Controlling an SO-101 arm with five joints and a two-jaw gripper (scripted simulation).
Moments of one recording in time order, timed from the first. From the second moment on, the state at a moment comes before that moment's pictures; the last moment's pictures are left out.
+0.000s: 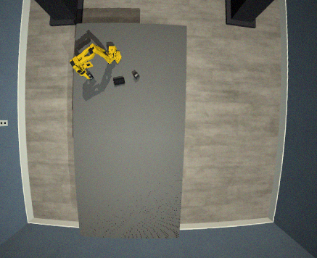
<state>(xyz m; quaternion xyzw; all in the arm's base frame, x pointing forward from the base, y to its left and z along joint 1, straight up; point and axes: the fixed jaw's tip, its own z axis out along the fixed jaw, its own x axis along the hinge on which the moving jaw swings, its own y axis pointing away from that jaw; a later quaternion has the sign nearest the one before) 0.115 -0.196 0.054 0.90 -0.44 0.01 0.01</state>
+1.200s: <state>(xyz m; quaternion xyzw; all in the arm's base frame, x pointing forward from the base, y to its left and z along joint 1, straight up) 0.116 -0.197 0.021 0.90 -0.44 0.01 0.01</state>
